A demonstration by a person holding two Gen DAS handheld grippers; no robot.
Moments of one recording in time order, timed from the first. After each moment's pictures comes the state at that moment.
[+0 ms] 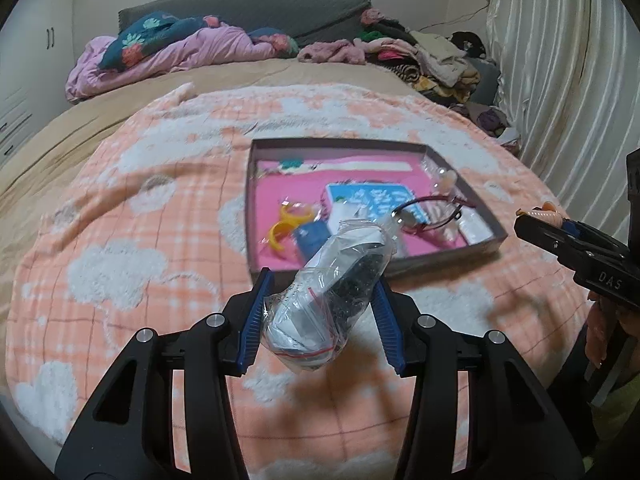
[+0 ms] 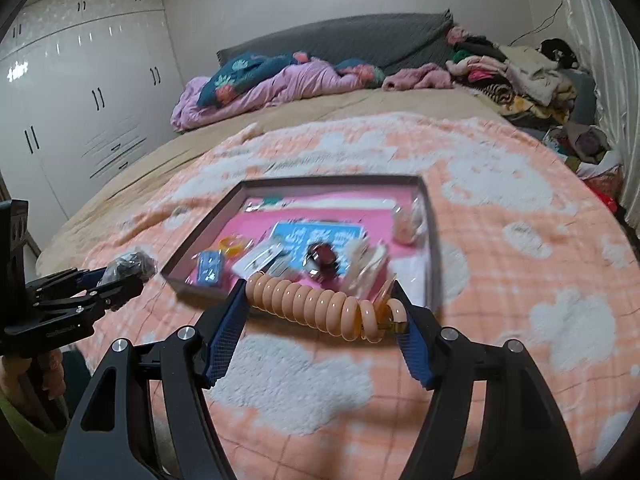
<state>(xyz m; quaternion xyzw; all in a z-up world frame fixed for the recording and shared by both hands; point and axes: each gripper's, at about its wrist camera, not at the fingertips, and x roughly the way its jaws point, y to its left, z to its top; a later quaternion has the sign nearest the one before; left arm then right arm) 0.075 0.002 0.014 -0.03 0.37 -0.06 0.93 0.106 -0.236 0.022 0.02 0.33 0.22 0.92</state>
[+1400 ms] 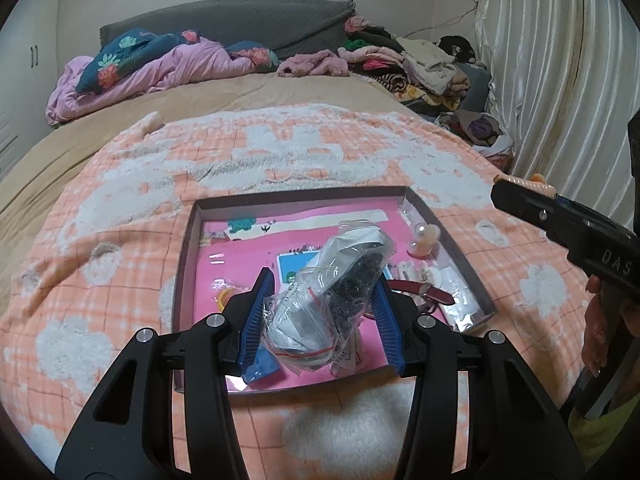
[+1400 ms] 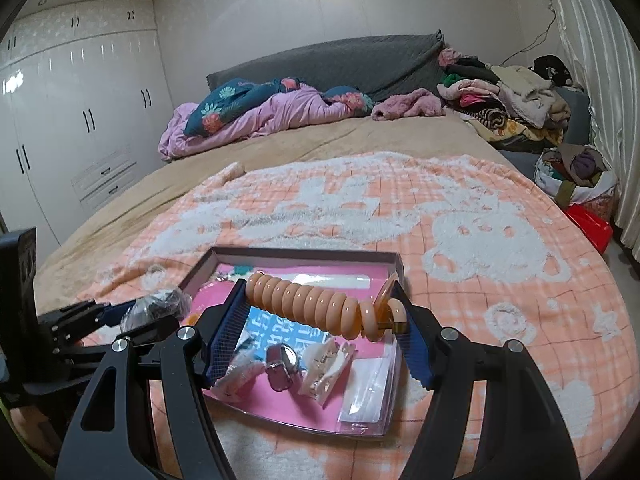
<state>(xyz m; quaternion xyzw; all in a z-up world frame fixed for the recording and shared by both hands) 0.158 -0.050 0.030 -0.02 0.35 -0.07 0.93 0.186 -0.246 0.054 0.02 0.30 0.21 0.93</state>
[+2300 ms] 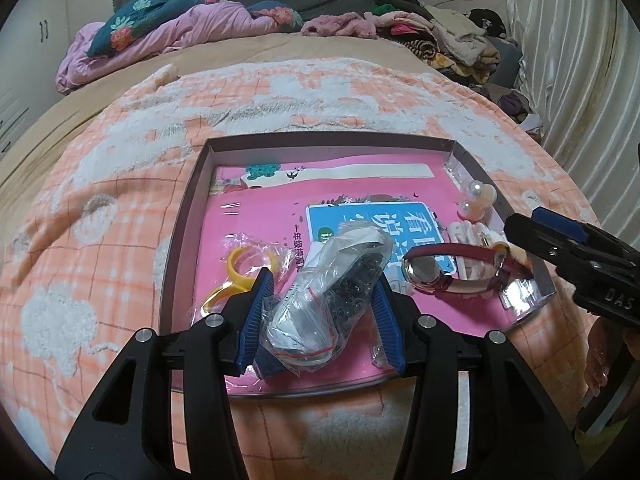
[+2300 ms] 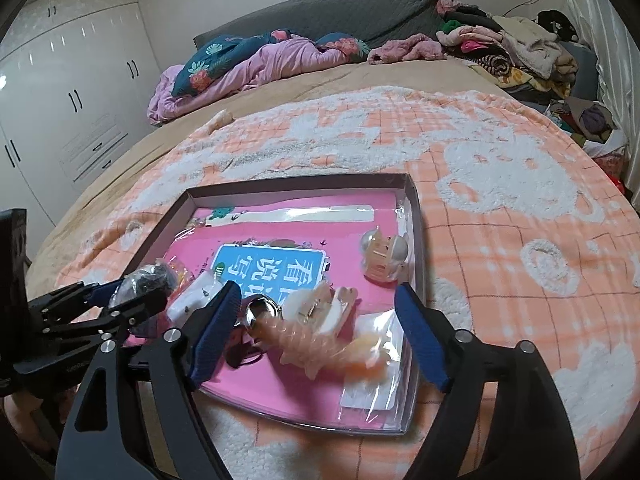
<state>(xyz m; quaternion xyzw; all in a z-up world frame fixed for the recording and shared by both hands) 0.183 -0.036 -0.019 -0.03 0.41 -0.03 0.91 0.218 -0.237 -0.012 0.04 0.39 0.21 0.90</state>
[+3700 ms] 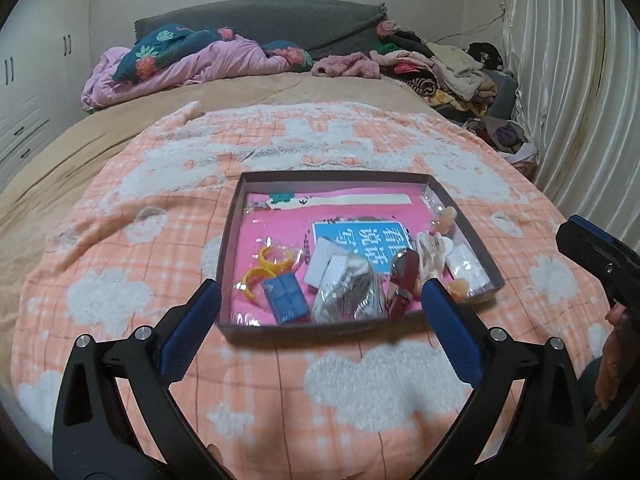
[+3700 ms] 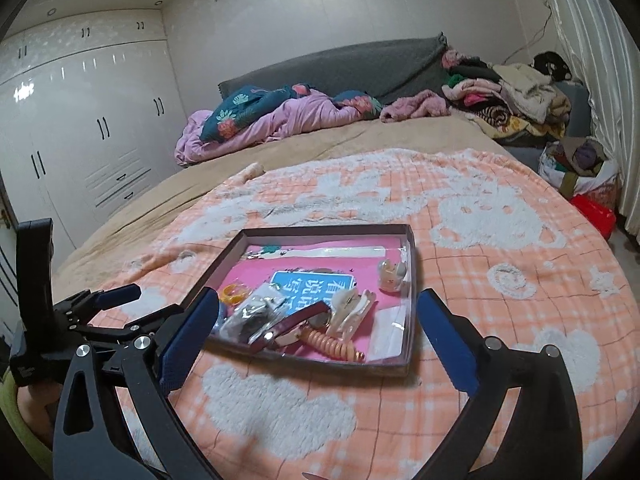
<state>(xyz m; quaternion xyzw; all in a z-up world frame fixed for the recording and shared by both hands) 0.100 -0.035 0.033 -0.03 0.35 -0.01 0.94 0.107 -0.258 0.060 0.04 0.28 0.22 0.93</state>
